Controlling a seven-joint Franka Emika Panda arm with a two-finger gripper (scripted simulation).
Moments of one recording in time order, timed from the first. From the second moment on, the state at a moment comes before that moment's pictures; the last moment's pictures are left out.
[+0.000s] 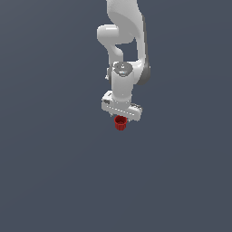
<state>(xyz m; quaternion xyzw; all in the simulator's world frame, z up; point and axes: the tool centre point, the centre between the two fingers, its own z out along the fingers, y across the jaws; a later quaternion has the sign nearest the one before) -0.085 0.025 0.104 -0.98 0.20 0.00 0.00</state>
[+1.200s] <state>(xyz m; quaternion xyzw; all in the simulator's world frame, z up) -0.097 0.028 0.053 -0.98 0.22 0.00 0.00</state>
